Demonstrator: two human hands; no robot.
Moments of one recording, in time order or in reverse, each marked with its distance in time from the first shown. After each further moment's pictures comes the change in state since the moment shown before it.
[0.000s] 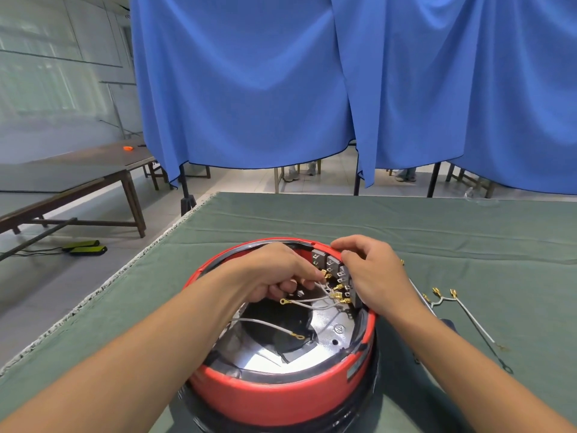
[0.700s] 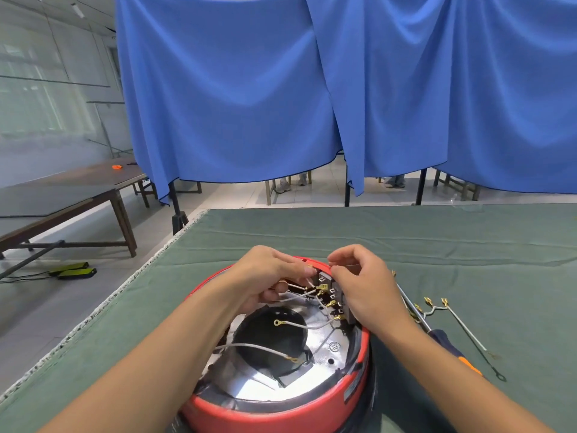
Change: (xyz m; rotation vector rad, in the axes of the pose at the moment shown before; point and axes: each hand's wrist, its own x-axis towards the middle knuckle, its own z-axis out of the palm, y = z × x) left_hand -0.003 0.009 -0.006 -0.155 0.099 0.120; right_hand -0.004 0.002 0.004 0.186 0.068 0.010
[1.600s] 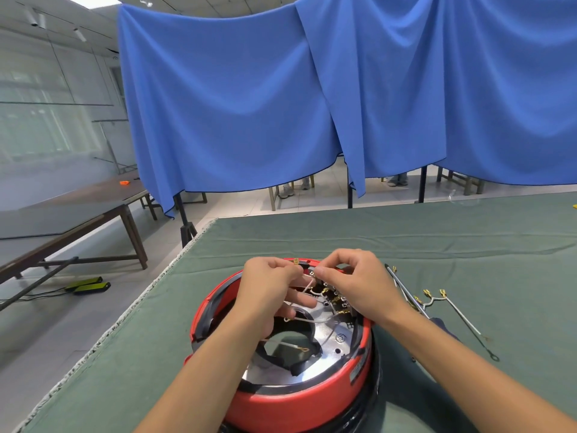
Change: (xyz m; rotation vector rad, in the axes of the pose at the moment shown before) left_hand -0.040 -0.003 0.020 -0.167 0.304 0.092; right_hand -0.005 -0.013 -0.007 -0.002 -0.152 -0.108
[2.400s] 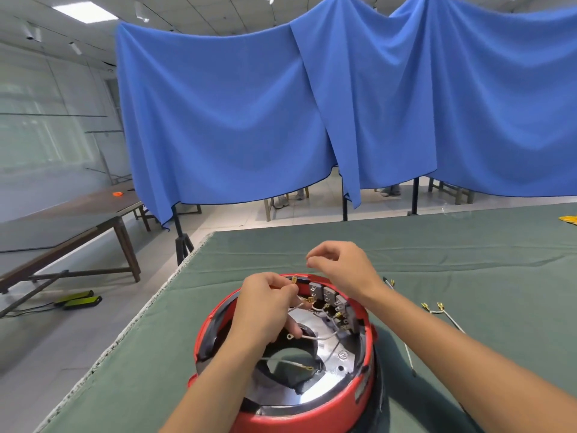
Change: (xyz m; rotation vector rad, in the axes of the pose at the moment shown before) left_hand -0.004 -0.002 -0.012 0.263 0.053 0.132; right_hand 0.047 -0.003 0.007 -0.119 -0.005 0.040
